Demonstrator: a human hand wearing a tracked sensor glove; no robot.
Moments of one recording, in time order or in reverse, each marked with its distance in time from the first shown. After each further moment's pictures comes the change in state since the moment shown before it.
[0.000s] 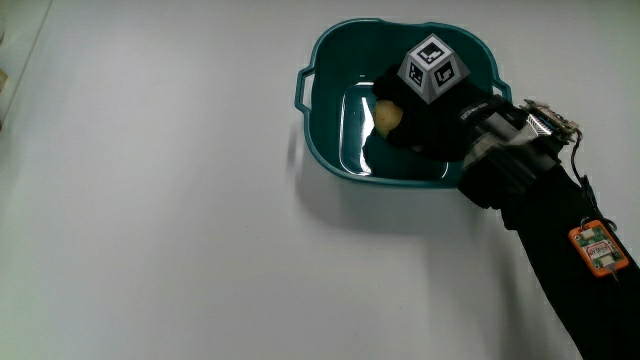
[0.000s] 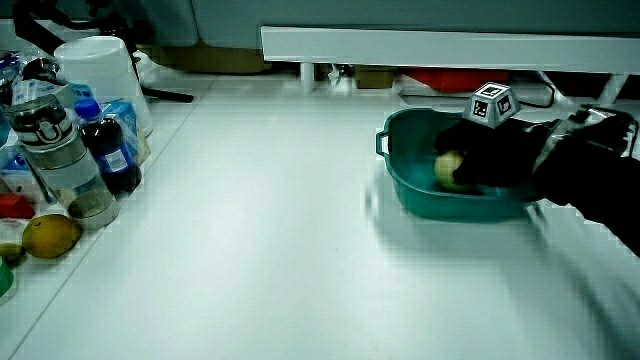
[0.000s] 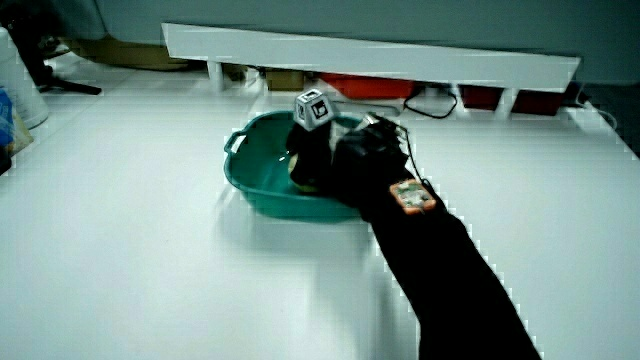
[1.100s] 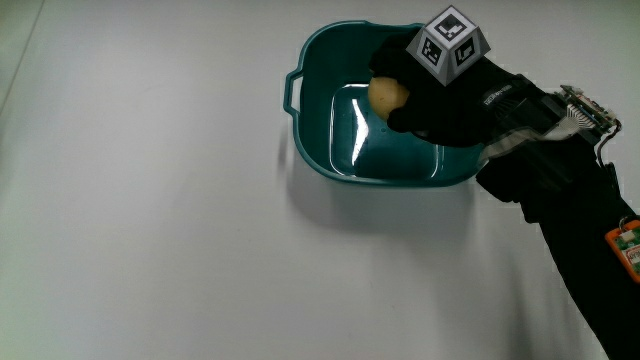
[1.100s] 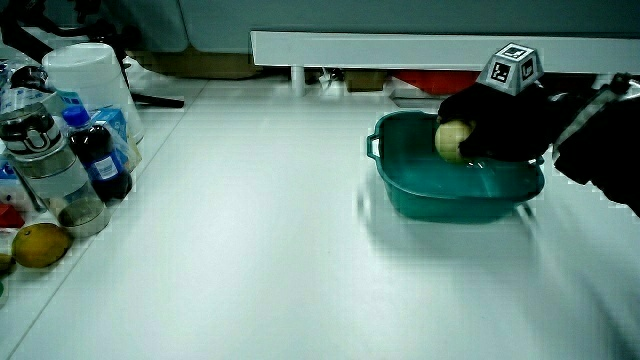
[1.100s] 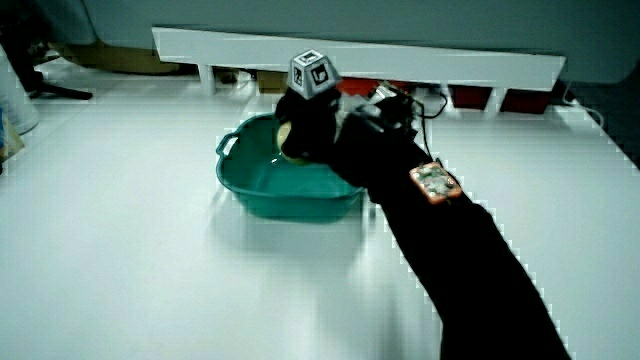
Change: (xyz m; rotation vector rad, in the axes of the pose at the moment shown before) arm 0.007 -0.027 0.053 0.140 0.013 0.041
